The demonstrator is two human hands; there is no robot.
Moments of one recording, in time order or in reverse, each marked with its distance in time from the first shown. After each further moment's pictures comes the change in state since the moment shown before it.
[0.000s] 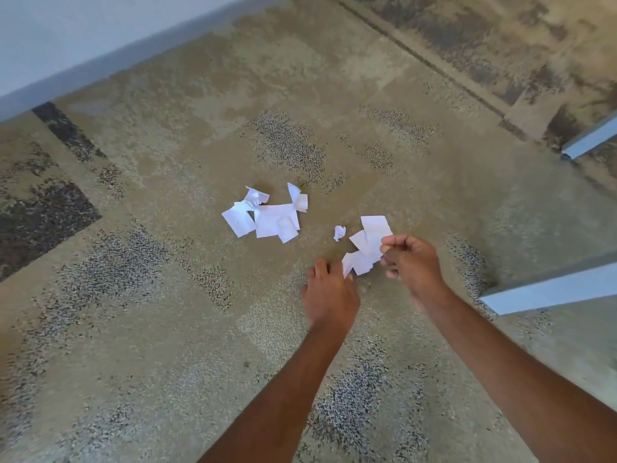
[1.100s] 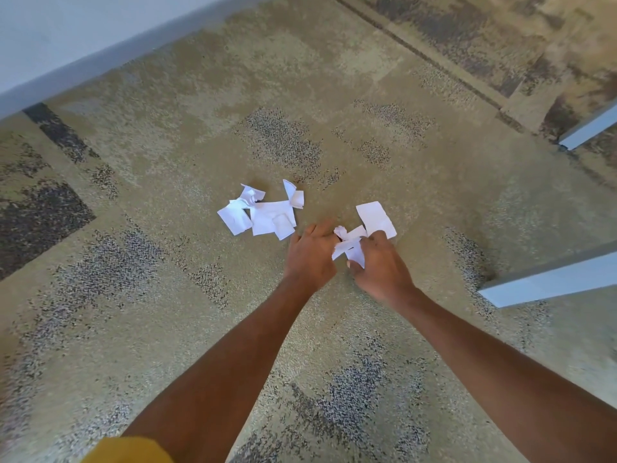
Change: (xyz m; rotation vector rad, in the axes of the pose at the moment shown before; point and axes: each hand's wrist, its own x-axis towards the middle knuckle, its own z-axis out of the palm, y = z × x) left_hand 0.076 -0.027 -0.026 0.209 -0.032 0.418; right_hand 0.012 0.034 0.031 -1.112 -0.123 -0.572
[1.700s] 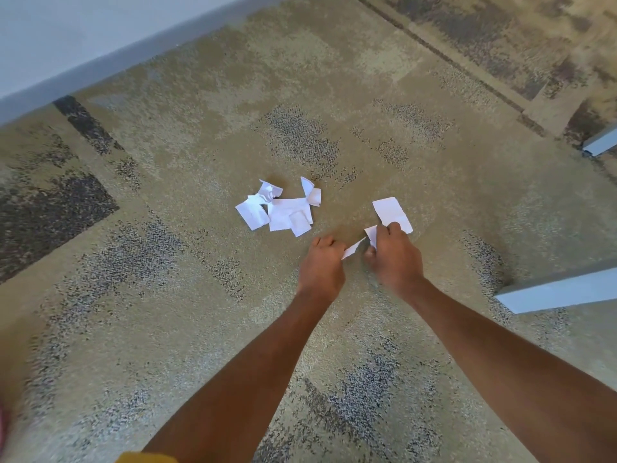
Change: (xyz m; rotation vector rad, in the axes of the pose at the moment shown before) left_hand -0.026 -0.001 0.016 -0.136 0.112 -0.135; right_hand 0.023 -0.015 0.000 -0.172 0.090 0.092
